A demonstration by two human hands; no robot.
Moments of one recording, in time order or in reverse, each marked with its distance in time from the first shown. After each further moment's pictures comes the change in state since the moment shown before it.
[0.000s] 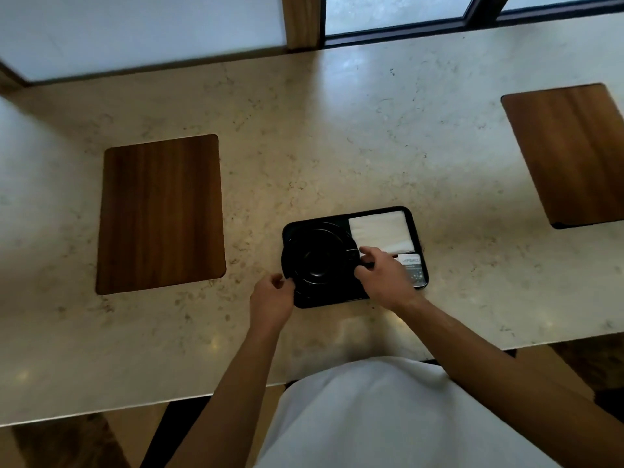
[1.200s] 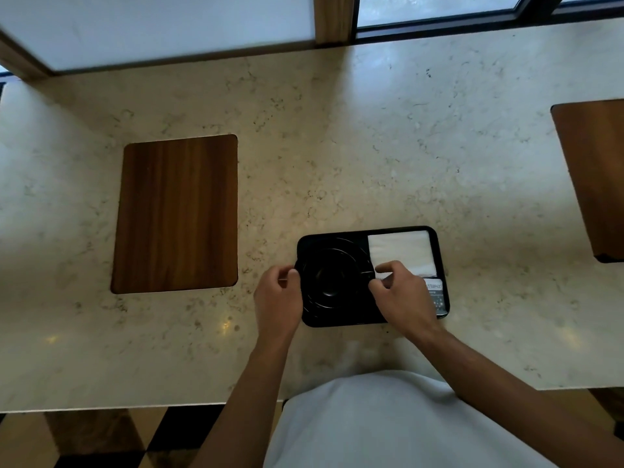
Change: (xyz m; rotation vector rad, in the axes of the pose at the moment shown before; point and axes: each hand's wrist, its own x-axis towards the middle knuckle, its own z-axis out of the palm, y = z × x) left_hand 0.005 0.038 -0.004 -0.022 0.224 0.129; right_hand 0.013 -0.011 -0.003 -0.082 0.089 0.050
